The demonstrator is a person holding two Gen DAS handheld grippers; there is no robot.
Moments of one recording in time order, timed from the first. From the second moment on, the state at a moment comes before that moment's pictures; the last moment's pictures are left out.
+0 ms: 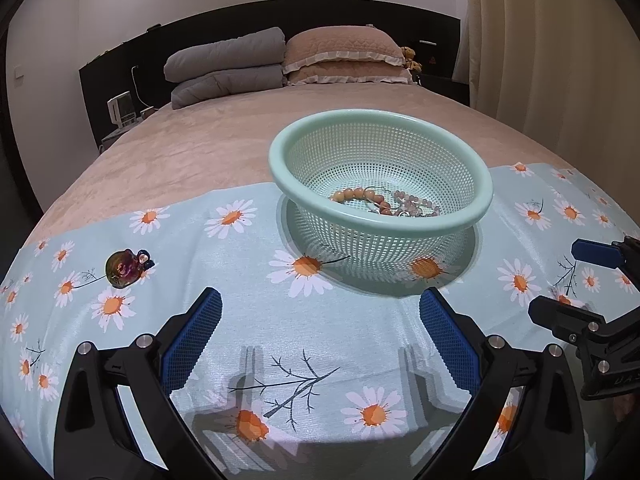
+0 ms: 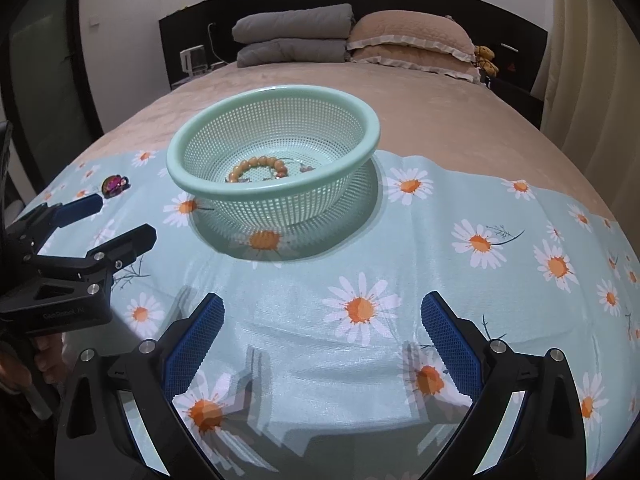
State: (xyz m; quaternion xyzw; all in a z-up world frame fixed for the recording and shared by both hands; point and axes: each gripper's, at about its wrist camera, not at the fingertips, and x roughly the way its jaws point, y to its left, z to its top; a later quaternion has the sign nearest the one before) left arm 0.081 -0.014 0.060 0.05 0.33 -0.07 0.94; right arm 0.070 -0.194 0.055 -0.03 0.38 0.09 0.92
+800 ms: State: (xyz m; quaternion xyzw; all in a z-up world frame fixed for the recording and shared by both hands) left arm 0.084 -0.016 0.053 0.05 0.35 -0.08 0.93; right arm 0.070 -0.193 0.052 -0.03 0.39 0.10 0.91
